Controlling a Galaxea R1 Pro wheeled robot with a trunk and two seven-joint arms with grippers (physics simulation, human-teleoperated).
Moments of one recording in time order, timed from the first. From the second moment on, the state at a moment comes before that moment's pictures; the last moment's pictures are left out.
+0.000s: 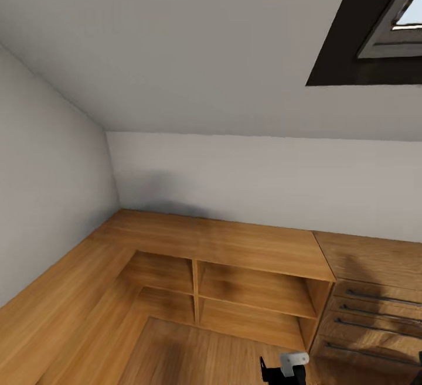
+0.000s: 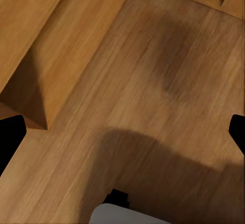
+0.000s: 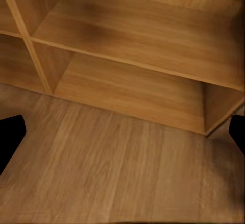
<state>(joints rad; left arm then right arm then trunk) -0.27 0.01 -0.82 -0.34 0.94 -0.19 0.50 -0.45 0.05 0.24 0.02 -0.10 -0.59 -0.10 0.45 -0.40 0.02</state>
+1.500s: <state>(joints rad) -0.27 0.01 -0.82 -0.34 0.94 -0.19 0.50 -0.45 0.05 0.24 0.02 -0.11 -0.59 -0.10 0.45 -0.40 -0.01</state>
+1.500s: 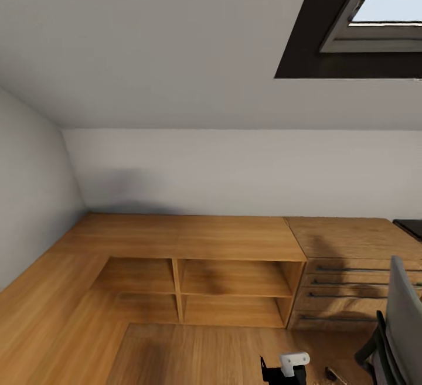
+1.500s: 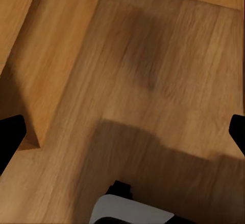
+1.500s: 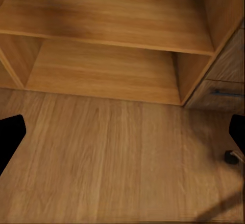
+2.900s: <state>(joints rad) -0.27 0.01 -0.82 -0.34 0.94 -0.19 0.50 -0.45 0.05 0.24 0.02 -0.11 -0.59 -0.10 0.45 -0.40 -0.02</state>
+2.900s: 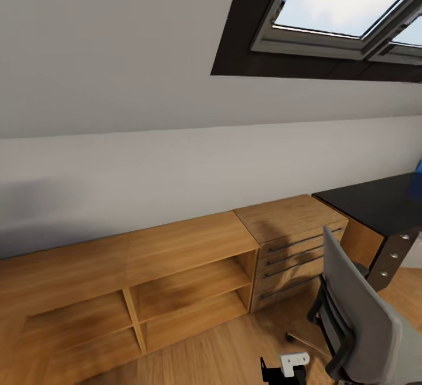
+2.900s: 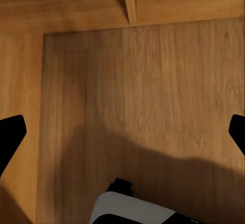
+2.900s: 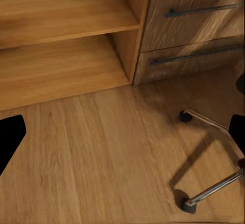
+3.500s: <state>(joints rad) -0.27 0.01 -0.82 -0.34 0.94 -0.19 0.50 -0.45 0.05 0.24 0.02 -0.11 -0.59 -0.10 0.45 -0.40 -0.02</state>
